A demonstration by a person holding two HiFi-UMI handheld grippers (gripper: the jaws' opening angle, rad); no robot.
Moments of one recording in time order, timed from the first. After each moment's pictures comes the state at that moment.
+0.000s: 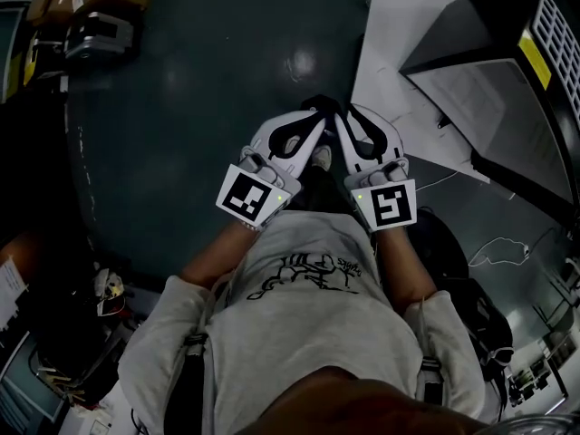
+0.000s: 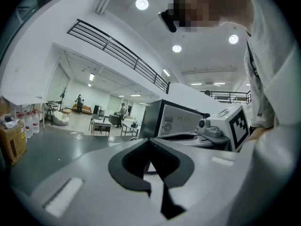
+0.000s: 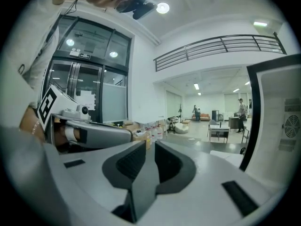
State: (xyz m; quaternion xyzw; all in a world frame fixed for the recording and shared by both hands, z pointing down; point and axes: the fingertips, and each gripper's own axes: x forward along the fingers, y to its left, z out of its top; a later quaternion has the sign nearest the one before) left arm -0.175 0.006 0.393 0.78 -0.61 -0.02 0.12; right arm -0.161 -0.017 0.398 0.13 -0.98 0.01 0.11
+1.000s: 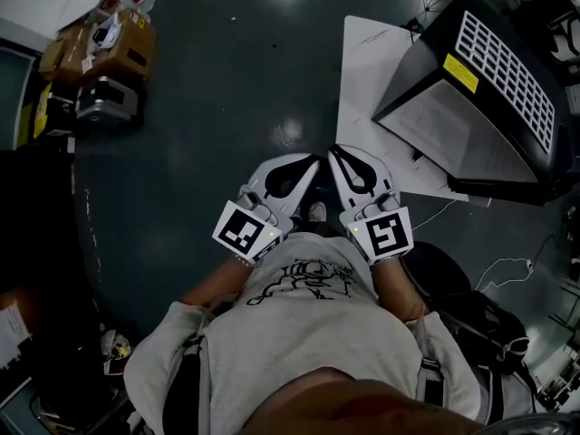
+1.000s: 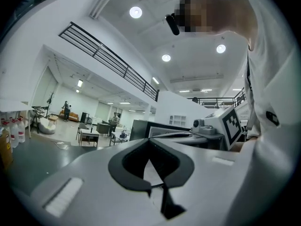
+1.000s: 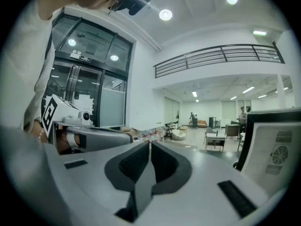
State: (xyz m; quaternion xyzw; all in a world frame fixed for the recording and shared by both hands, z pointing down) left arm -0.159 0.021 0.287 0.83 -0.56 -0.05 0.07; right arm -0.149 -0.004 0.286 0.15 -0.98 -0.02 0.09
